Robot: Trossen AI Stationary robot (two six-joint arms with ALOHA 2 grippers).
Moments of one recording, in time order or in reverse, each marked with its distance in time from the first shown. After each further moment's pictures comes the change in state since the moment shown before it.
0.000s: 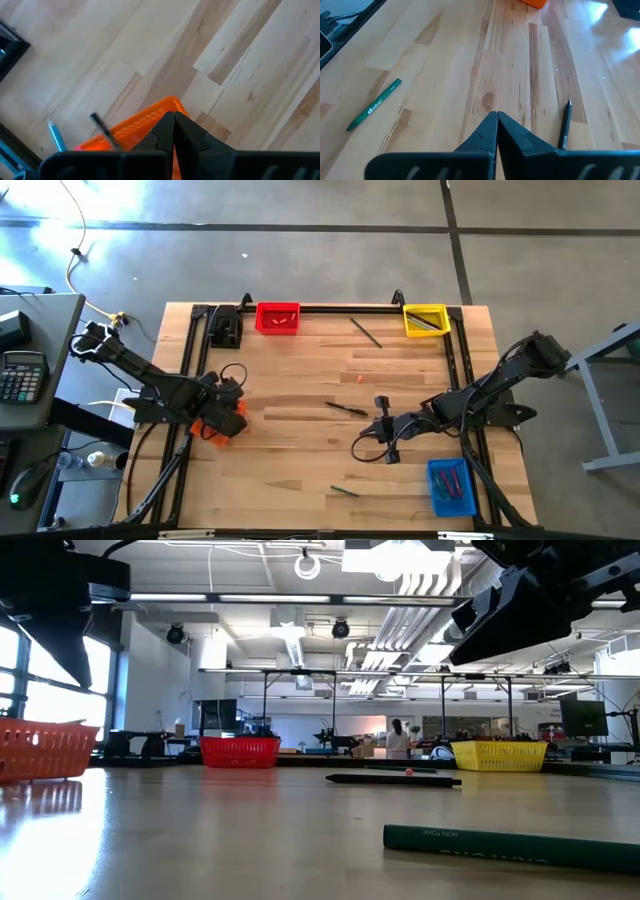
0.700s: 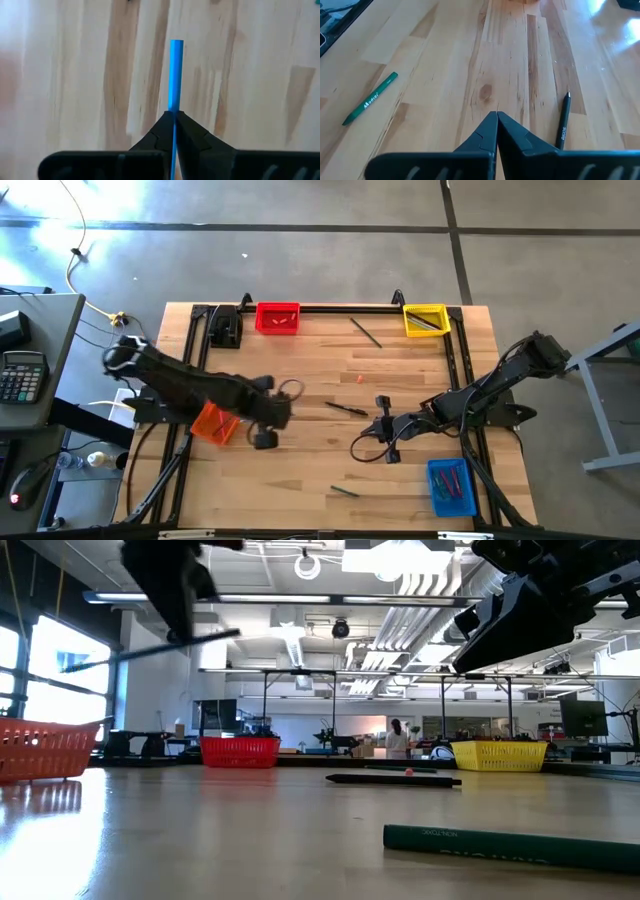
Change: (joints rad) left arm 0.195 0.463 0.521 0.055 0.247 0.685; right arm 0.000 0.000 0.000 -0.034 0.008 0.019
